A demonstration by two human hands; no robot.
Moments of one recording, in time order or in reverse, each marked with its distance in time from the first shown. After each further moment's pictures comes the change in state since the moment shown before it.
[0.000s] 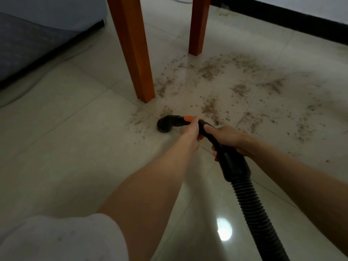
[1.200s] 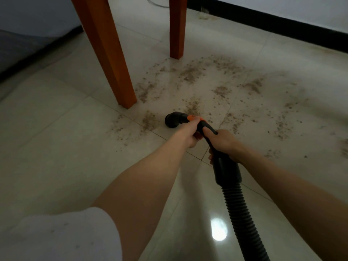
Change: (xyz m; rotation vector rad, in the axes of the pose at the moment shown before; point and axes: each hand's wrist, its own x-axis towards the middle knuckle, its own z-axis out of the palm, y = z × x) left_hand -0.008 -0.001 0.048 0.156 -0.198 -0.104; right_hand 0.005 0.028 -0.032 0.022 0.209 -0.024
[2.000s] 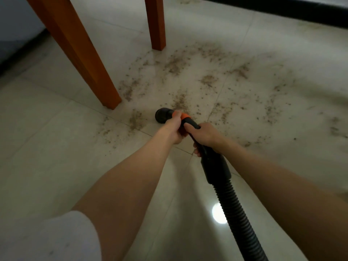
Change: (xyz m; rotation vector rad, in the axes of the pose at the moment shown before) left_hand 0.012 0.003 0.006 0.103 0.119 -0.048; right_hand 0.007 -0.002 -0.003 0.052 -0.056 -0.008
